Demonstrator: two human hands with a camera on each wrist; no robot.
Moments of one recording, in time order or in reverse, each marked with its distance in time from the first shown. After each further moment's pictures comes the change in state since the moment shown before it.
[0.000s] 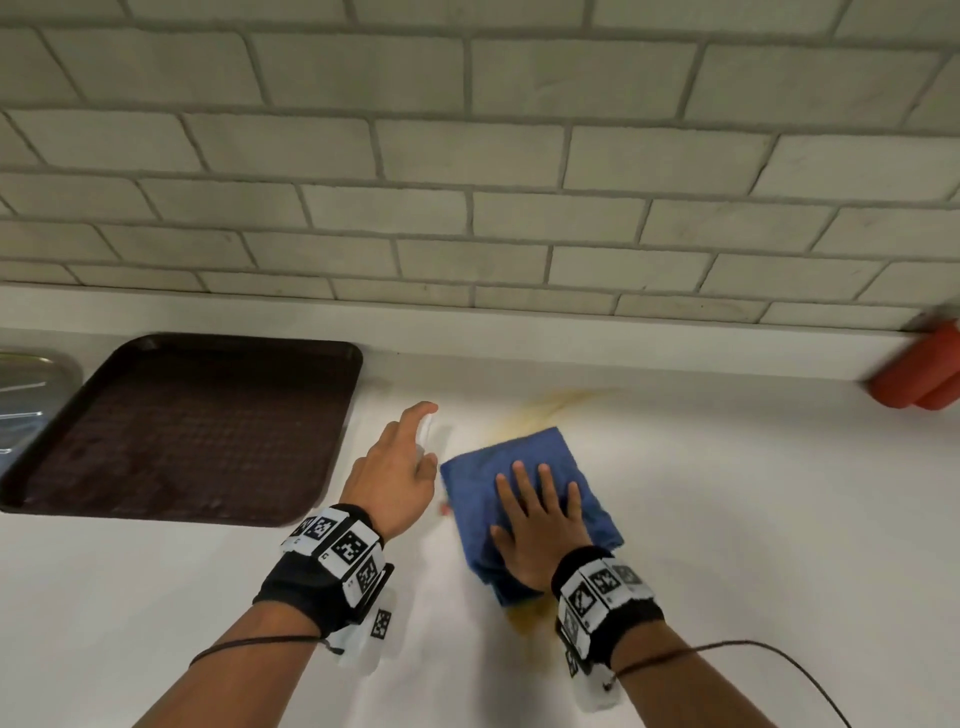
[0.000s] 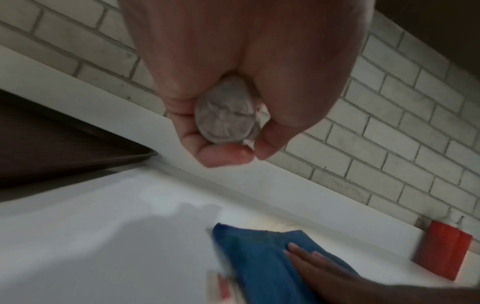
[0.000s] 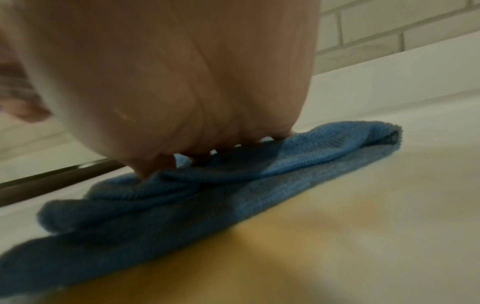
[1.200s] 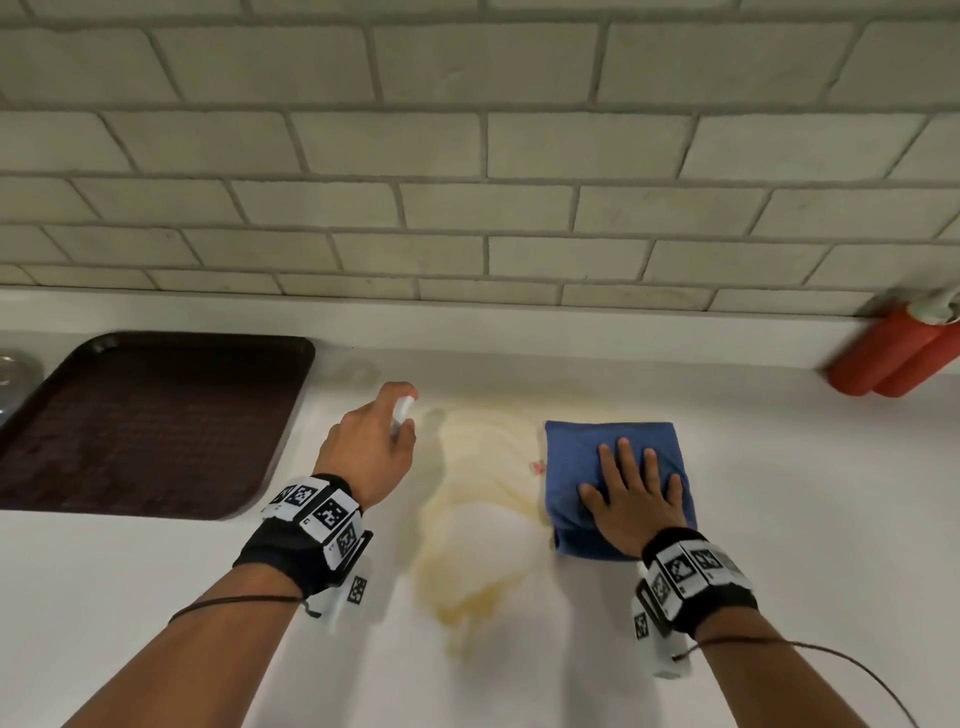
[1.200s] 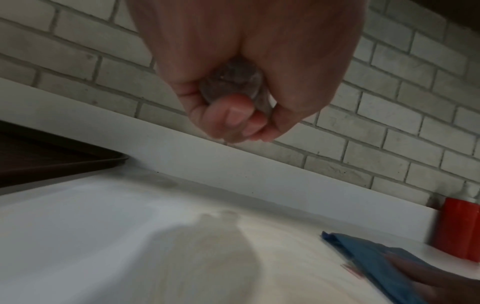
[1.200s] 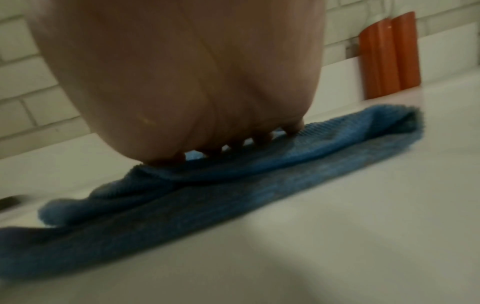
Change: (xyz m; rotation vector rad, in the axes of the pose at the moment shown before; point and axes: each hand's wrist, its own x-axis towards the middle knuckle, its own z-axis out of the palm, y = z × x) left_hand 0.015 0.063 0.022 0.132 0.116 0.058; right_hand -0.034 0.175 -0.008 0.171 0.063 0.335
